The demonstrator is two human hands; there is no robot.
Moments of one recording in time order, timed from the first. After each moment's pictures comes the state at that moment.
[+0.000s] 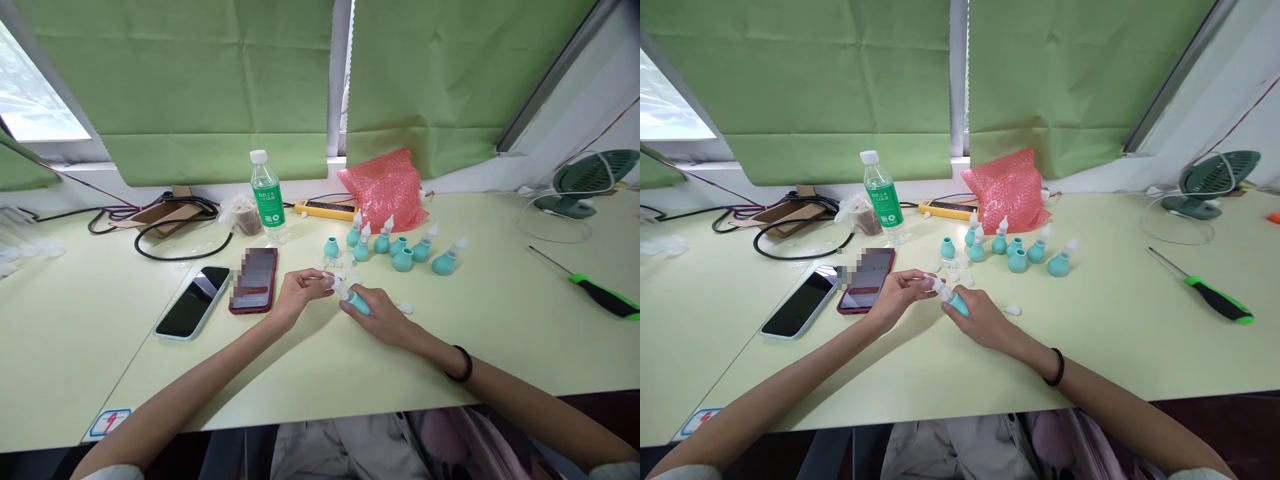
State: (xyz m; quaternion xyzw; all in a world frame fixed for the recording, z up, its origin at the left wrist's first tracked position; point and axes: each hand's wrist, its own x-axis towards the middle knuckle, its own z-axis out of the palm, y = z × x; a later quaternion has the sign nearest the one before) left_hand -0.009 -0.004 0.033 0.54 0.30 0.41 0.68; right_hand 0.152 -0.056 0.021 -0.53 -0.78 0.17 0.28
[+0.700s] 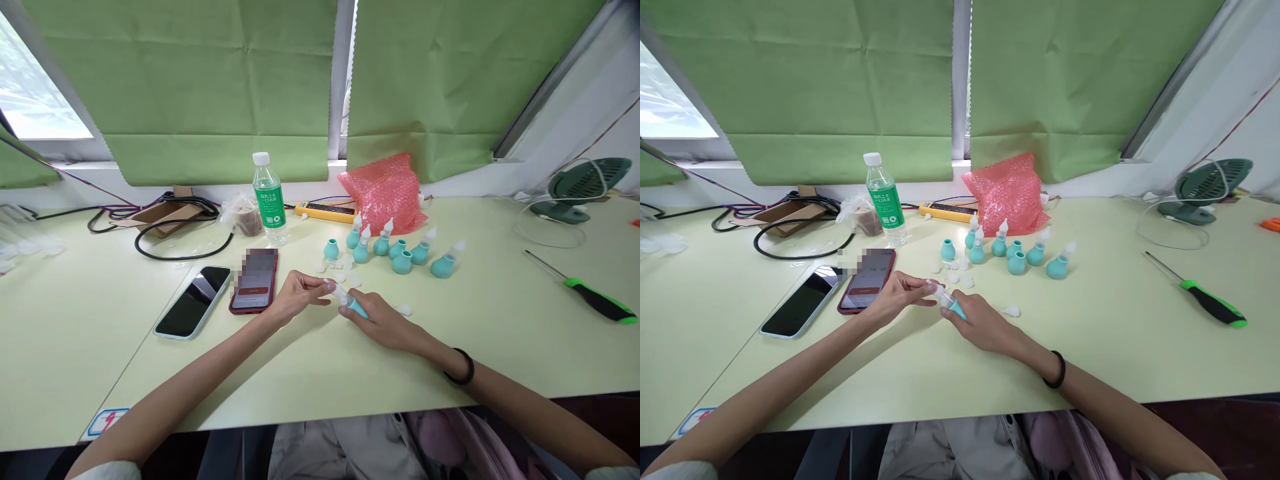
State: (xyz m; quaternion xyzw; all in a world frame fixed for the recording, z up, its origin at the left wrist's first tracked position) left_hand -0.016 -0.001 0.042 0.61 0.31 0.32 0.66; right_hand 0.153 -0.059 0.026 -0.52 -0.79 0.22 0.23
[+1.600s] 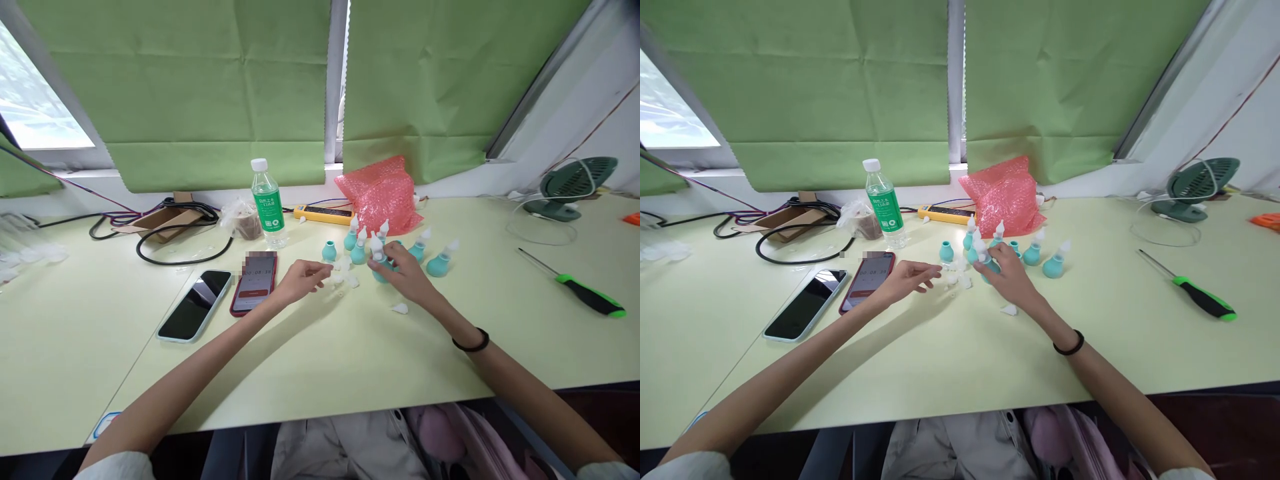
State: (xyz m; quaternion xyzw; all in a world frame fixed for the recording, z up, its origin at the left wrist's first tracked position) left_hand -0.010 0.020 0.050 0.76 0.39 0.23 0.47; right_hand 0.206 -0.021 0.043 -0.58 -0.72 0.06 0.37
